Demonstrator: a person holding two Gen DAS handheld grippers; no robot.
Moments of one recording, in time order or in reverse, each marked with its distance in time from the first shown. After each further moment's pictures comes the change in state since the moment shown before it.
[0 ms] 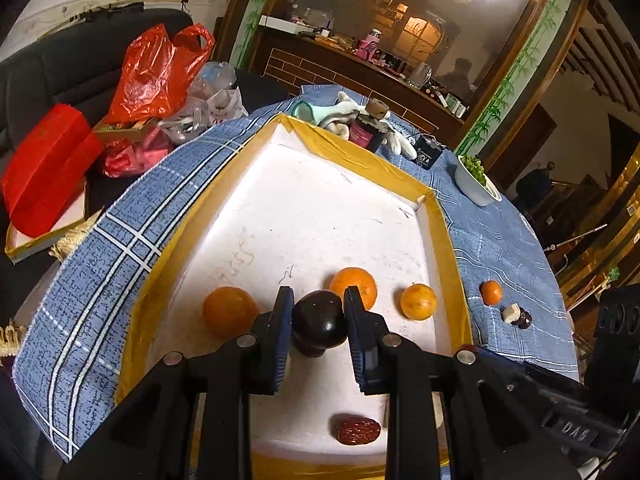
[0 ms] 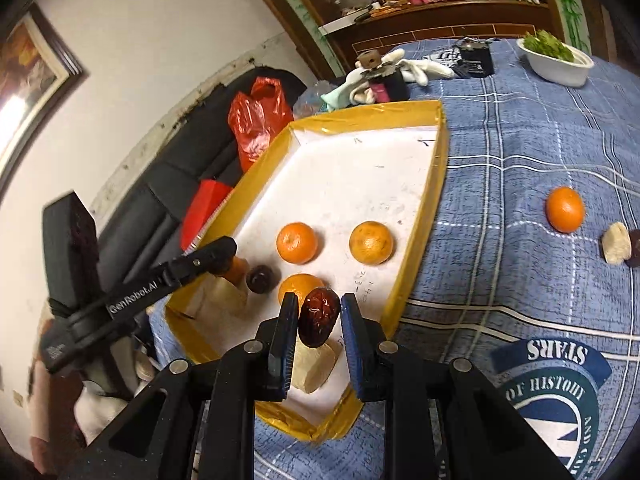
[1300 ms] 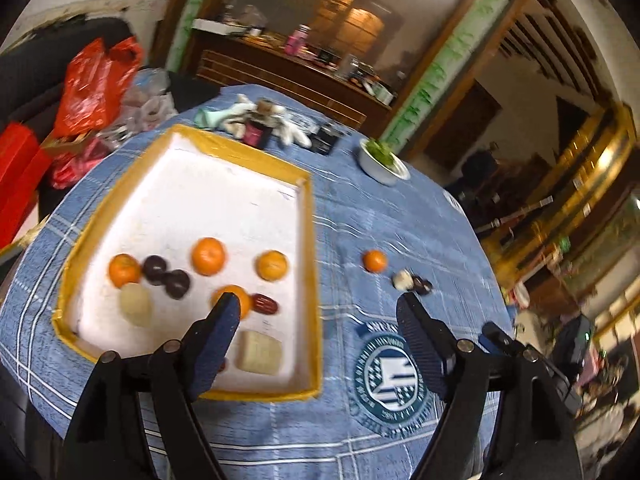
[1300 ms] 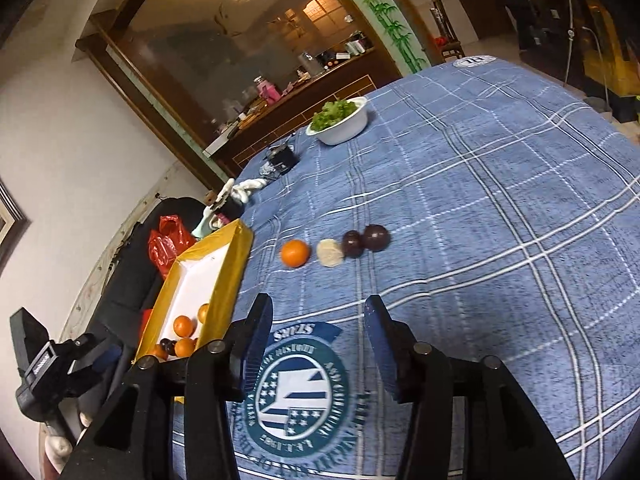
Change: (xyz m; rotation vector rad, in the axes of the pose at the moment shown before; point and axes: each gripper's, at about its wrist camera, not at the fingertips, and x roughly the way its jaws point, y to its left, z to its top) left arm -0.063 -0.099 -0.023 0.112 0.038 -0.202; right arm -0.184 -0.131 -0.072 0.376 -0.375 -0.227
